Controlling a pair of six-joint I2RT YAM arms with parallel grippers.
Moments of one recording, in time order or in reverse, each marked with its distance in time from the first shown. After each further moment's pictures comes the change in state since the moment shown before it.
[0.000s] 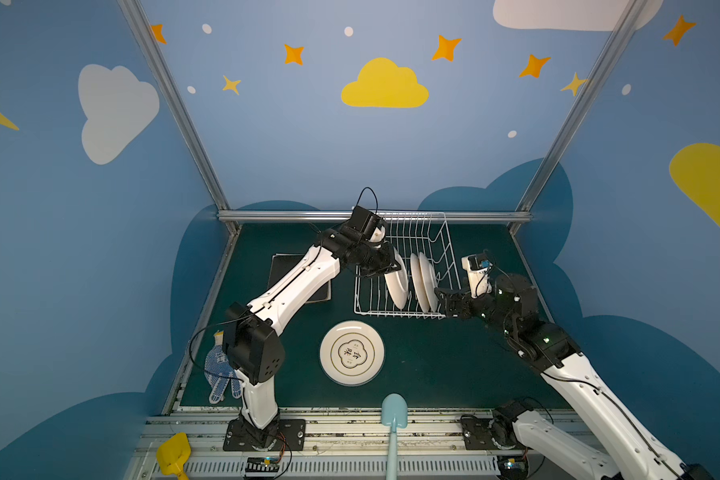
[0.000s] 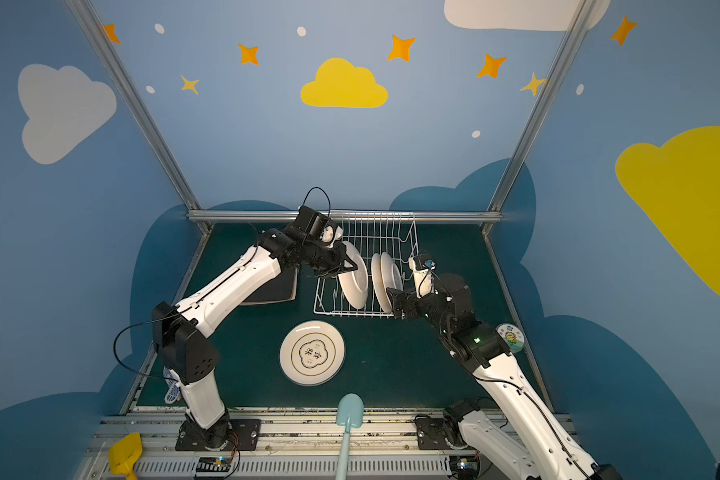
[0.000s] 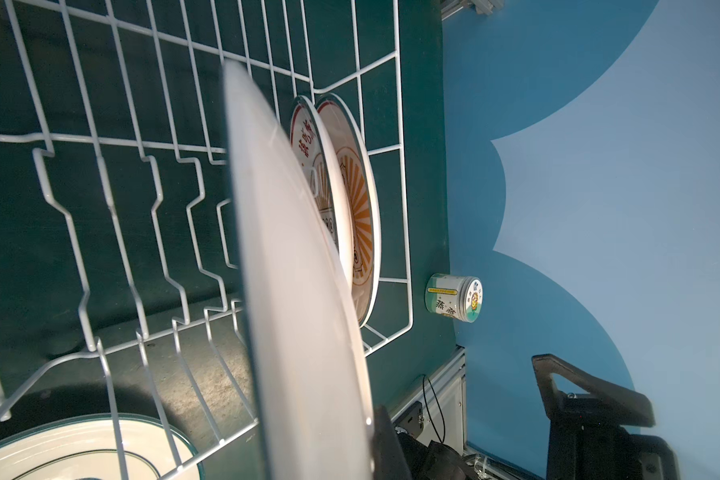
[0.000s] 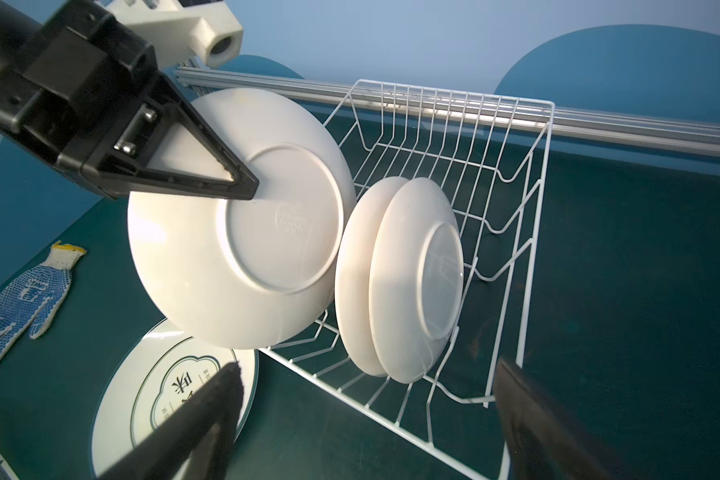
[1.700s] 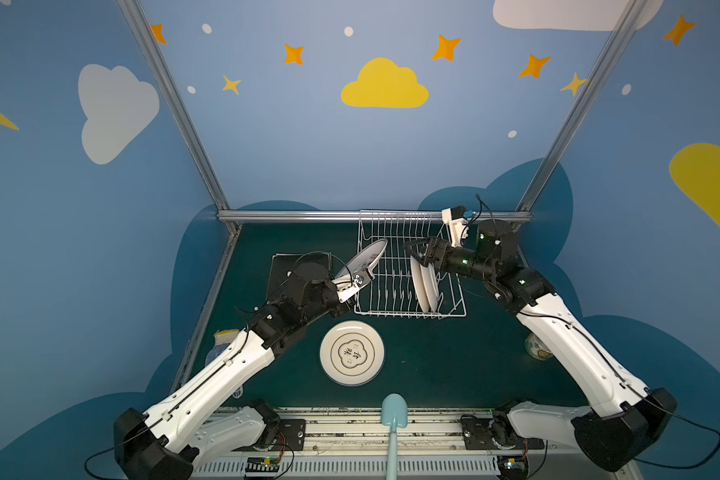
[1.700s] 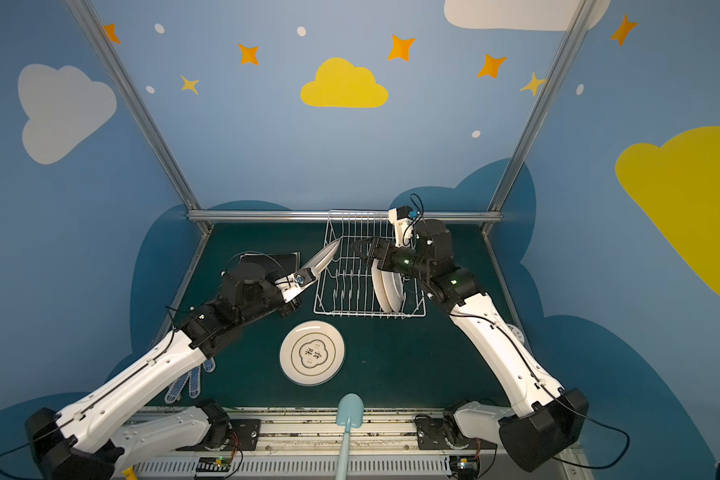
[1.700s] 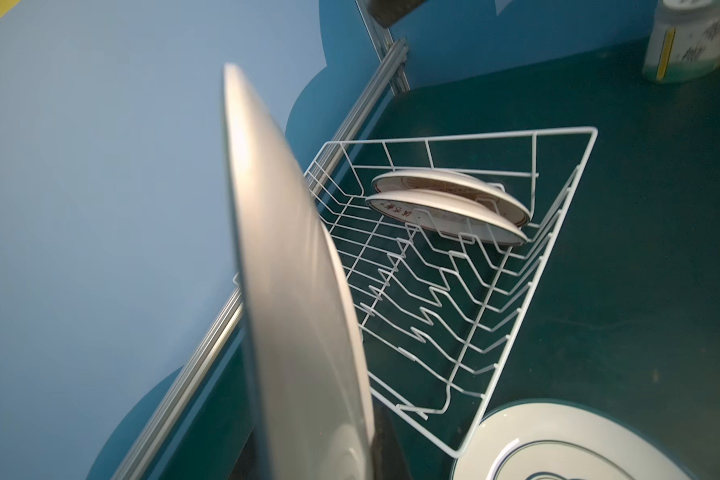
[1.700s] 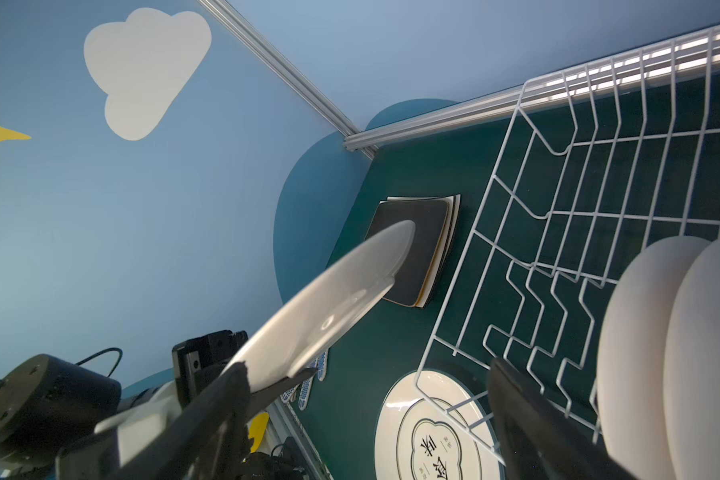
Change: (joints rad) left arm -0.068 -0.757 -0.836 0.506 -0.464 1.400; right arm 0.026 0.403 0.424 0.095 -0.404 0.543
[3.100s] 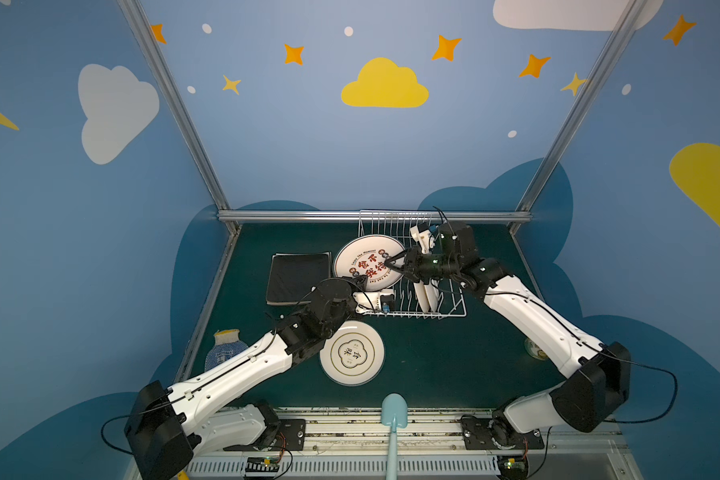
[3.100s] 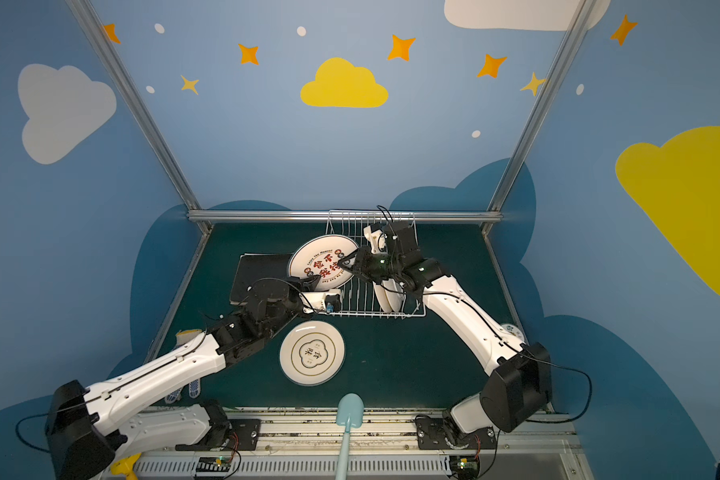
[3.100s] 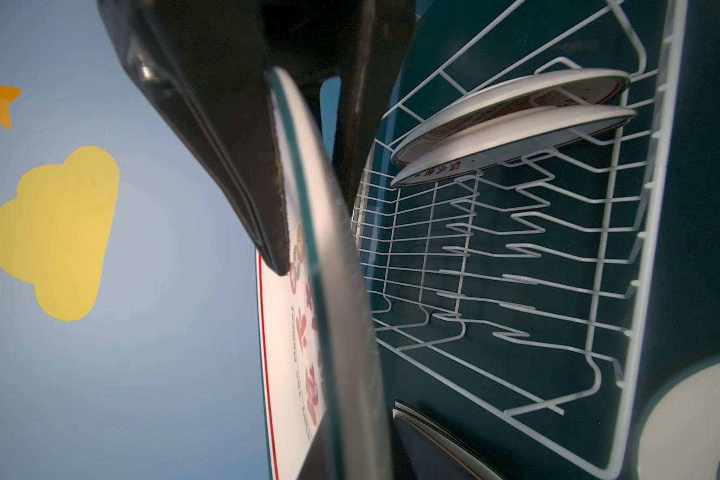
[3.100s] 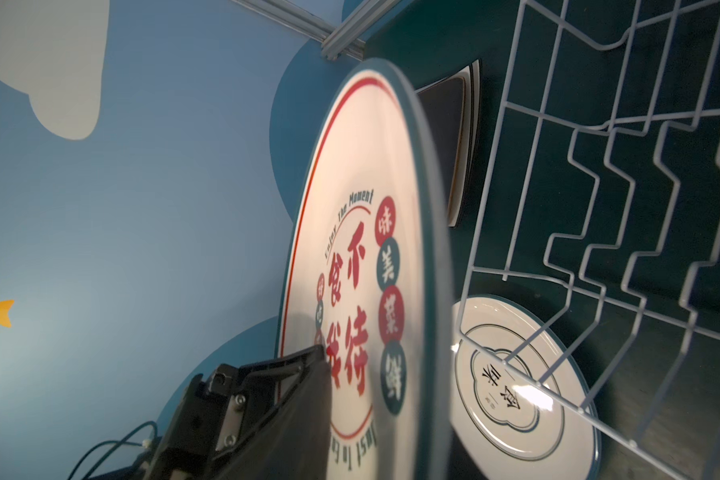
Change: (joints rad) left arm -0.157 0.082 -0.097 0.282 -0.302 0.479; right arm 0.065 0.204 0.034 -0.040 -0.106 0.250
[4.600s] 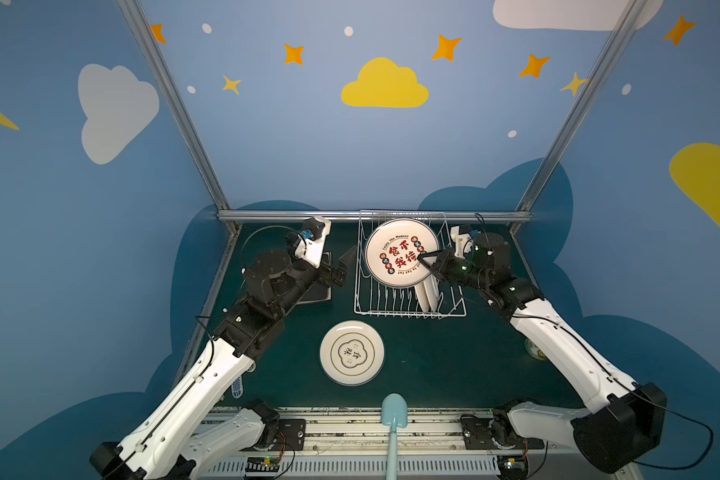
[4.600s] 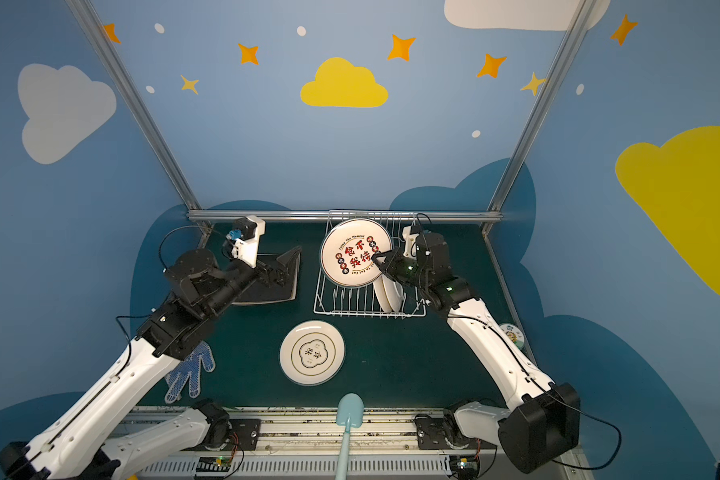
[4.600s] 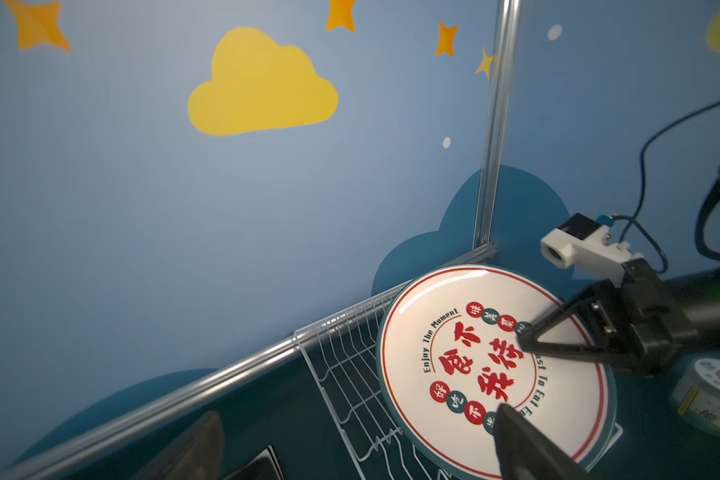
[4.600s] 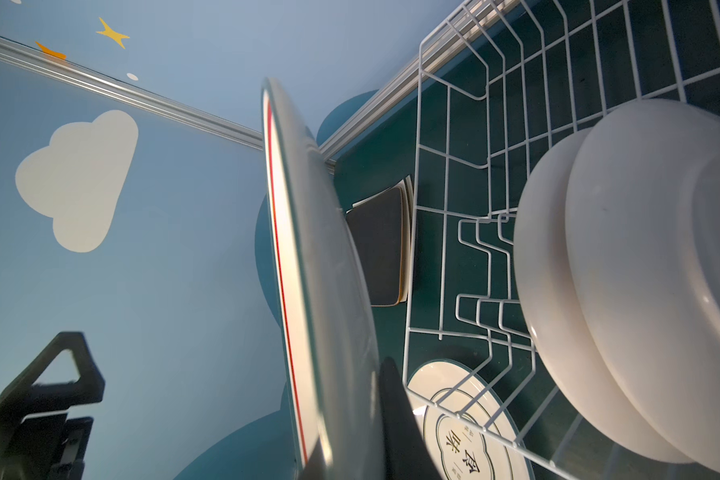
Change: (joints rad) left arm 0.328 -0.135 0.280 -0.190 0.319 -1.157; right arm -0.140 -0.222 -0.221 0.128 0.176 0.019
